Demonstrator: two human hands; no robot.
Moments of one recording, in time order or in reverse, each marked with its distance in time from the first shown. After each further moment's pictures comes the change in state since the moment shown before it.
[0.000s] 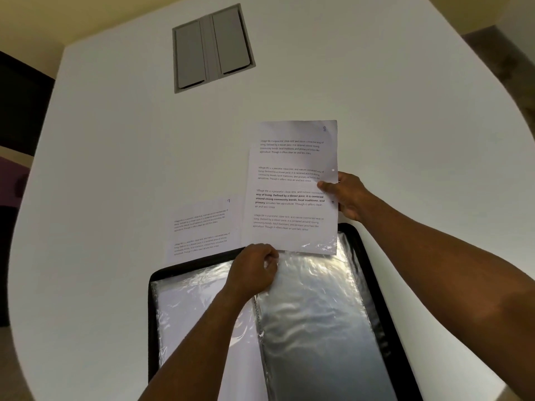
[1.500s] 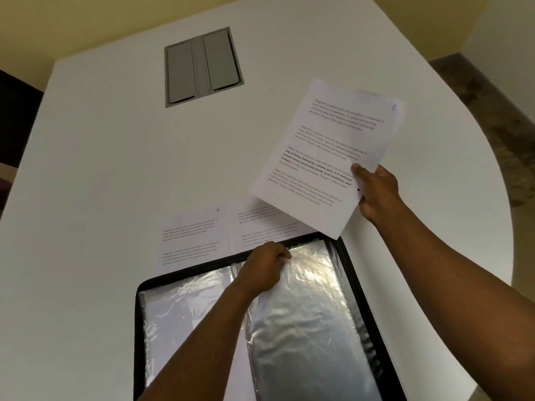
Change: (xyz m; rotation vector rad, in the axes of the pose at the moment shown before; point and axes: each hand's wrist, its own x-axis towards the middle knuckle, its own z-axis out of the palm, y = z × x) left_hand 0.017 0.046 0.004 -0.104 -0.132 0.019; right_hand -0.053 -0.039 -0.052 0.430 0.259 -0.240
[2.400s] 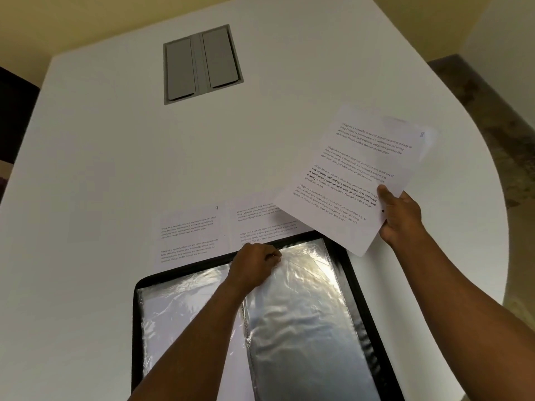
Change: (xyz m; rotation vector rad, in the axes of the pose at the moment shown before) left_hand 0.001 -0.020 -0.003 0.036 0.044 -0.056; right_hand -0.020 0.016 -0.051 0.033 0.159 0.017
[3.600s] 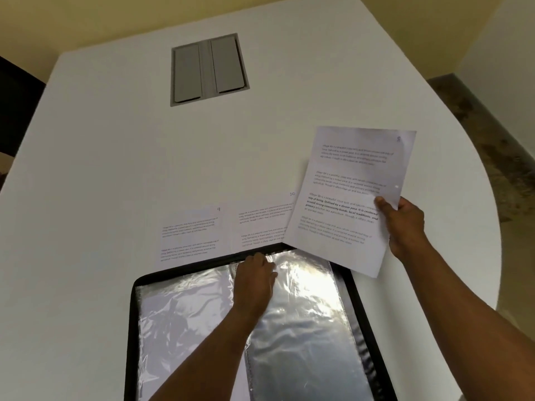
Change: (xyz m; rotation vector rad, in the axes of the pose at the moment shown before) left_hand -0.021 -0.023 0.049 0.366 0.274 0.079; right_hand -0.010 -0.009 -0.010 -0.405 -0.019 -0.187
